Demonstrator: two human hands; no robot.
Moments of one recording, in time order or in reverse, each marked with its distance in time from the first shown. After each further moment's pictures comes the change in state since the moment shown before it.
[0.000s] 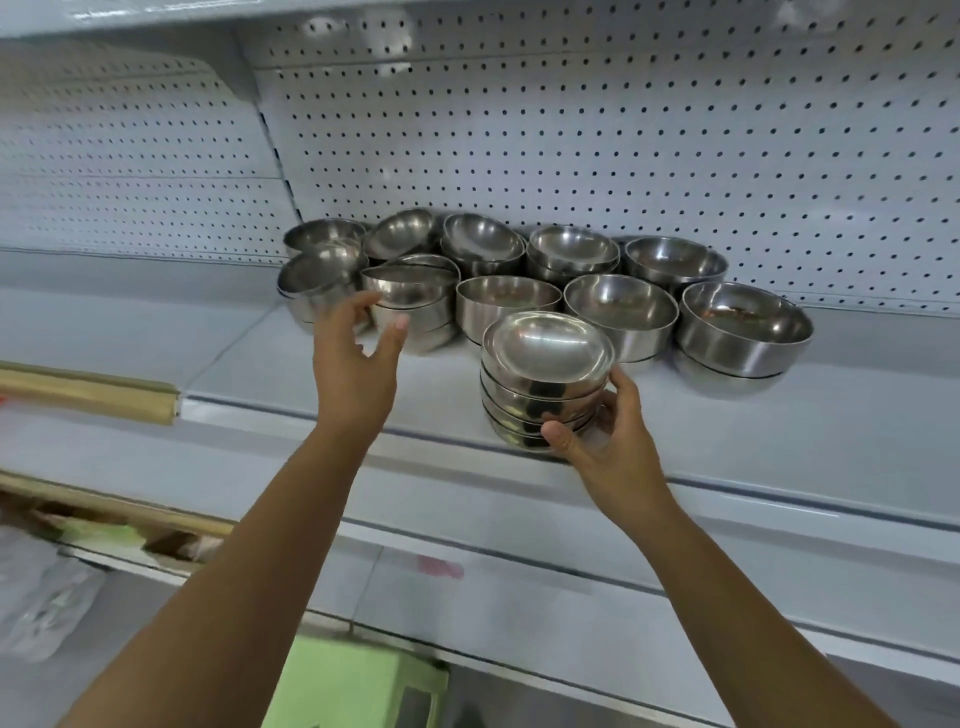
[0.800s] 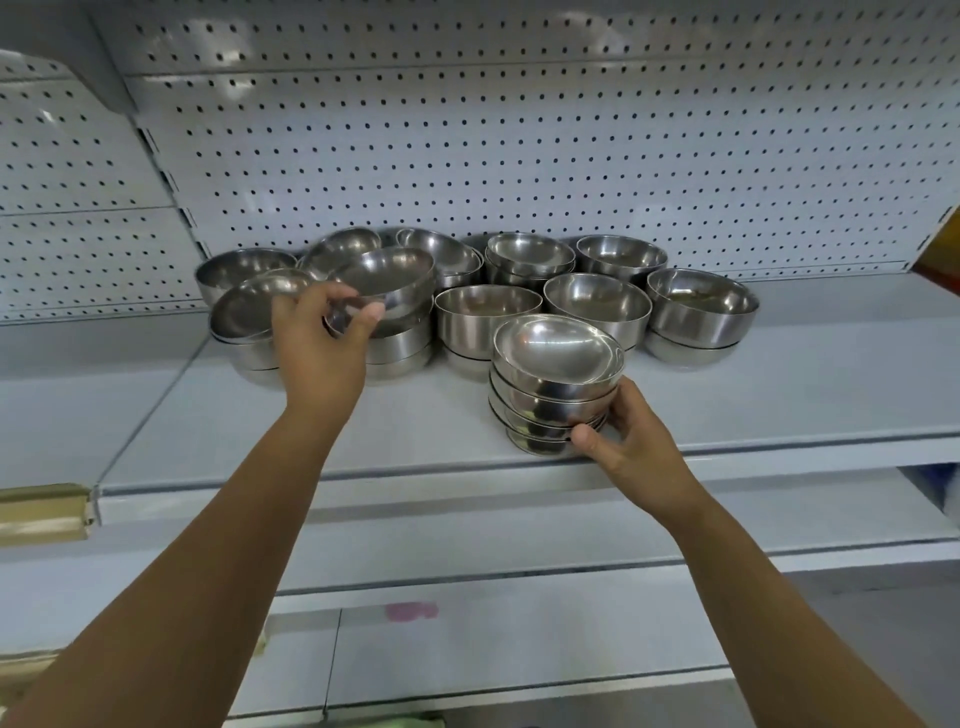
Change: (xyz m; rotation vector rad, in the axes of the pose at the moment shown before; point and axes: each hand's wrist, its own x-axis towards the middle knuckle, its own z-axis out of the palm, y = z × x) left_hand 0.092 -0.052 0.005 -0.077 -0.170 0.143; right_hand -0.006 0.002 0.019 -0.118 0.152 0.034
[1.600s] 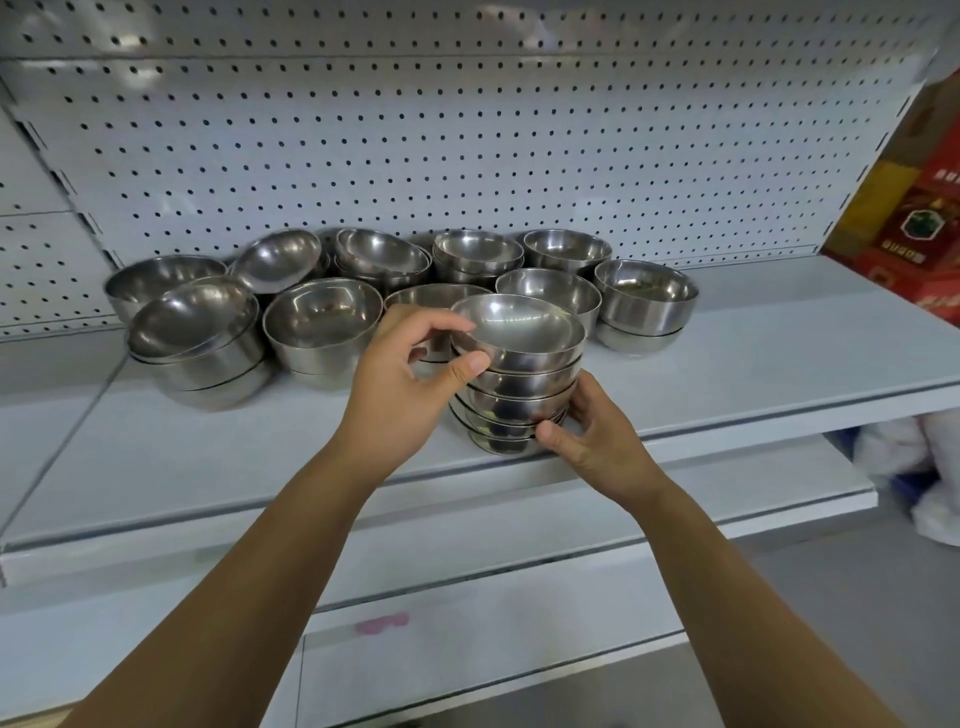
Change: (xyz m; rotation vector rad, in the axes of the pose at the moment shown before) left_hand -0.058 0.059 0.037 -0.347 -0.546 0.212; right_hand -0.001 0.000 0.000 -0.059 0.011 0.009
